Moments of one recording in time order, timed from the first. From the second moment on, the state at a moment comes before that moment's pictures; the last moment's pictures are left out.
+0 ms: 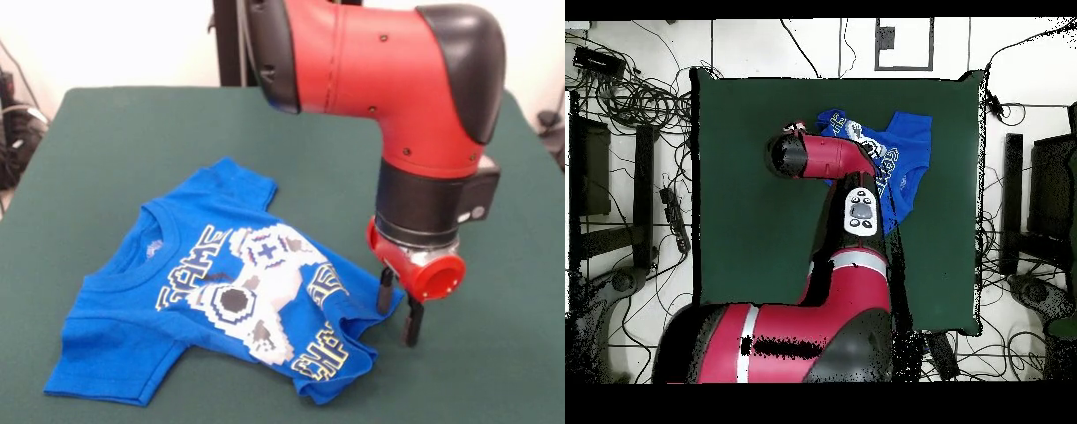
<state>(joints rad) 0.00 -0.19 -0.08 1.10 0.07 0.44 2.94</state>
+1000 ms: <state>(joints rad) -0.02 -0.23 0.03 1.16 0.07 0.57 2.94</state>
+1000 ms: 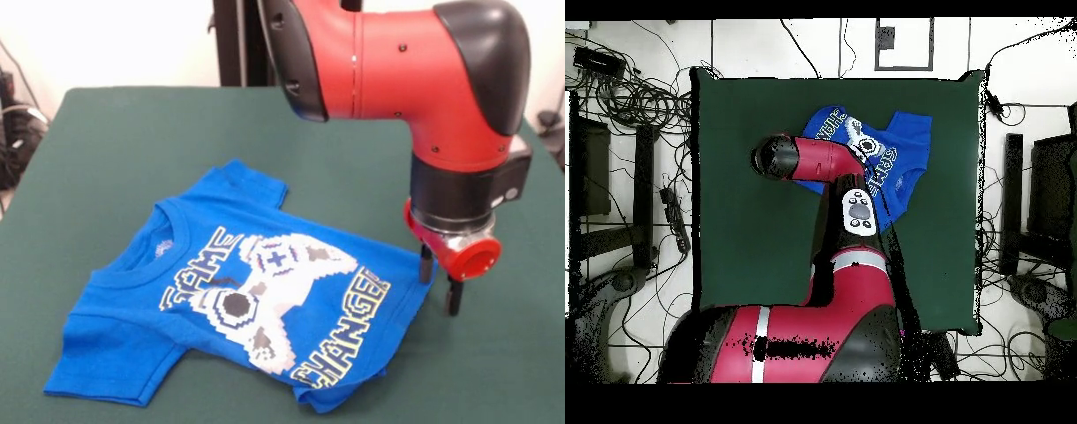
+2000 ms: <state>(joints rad) 0.02 -0.24 0.02 1.19 0.04 0.63 2.94</state>
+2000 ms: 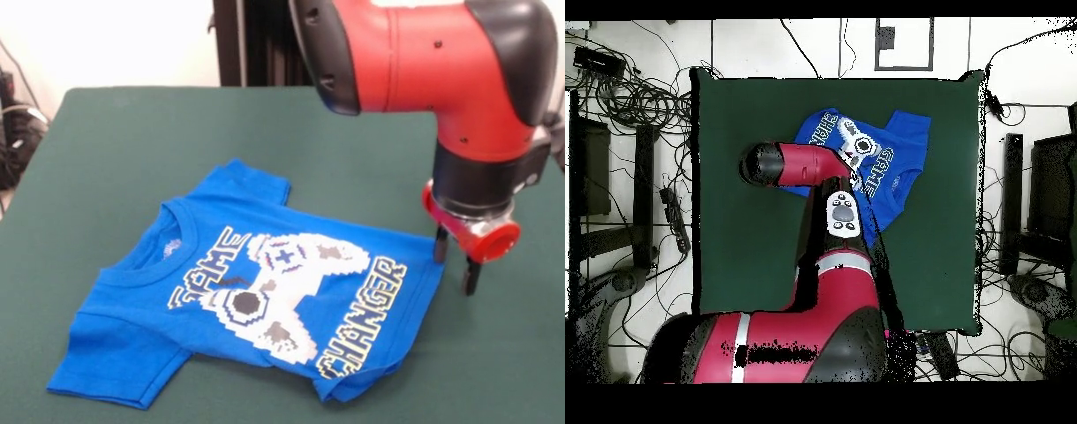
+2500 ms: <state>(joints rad) 0.05 -0.29 0.02 1.21 0.04 1.01 2.94</state>
